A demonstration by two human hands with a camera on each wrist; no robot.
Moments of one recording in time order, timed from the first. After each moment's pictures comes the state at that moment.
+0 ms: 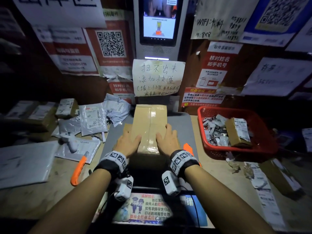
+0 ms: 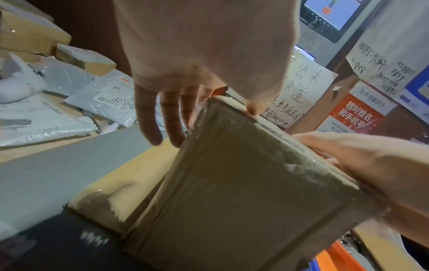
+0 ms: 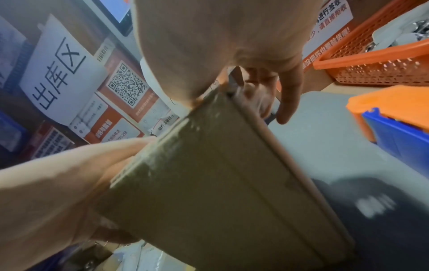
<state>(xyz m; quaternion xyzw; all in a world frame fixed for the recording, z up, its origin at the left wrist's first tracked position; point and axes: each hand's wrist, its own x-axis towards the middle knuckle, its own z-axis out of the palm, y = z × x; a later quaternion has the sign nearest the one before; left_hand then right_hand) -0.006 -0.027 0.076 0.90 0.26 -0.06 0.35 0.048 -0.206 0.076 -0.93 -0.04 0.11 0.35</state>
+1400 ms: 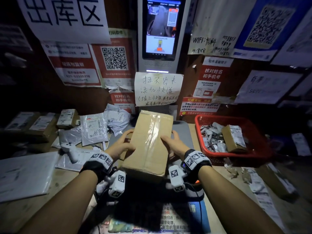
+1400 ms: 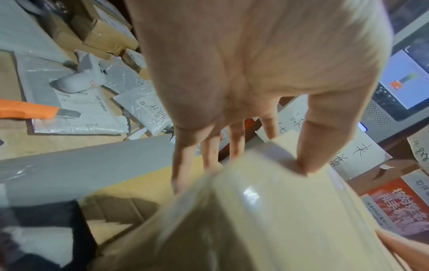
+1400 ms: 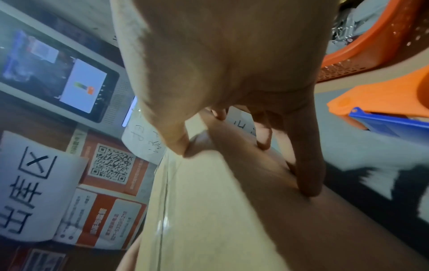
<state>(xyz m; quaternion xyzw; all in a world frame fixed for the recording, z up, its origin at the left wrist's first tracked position) -0.022 0.017 0.121 0.73 0.11 -0.13 0.66 0.052 -0.221 0.116 -0.80 0.04 0.26 0.54</state>
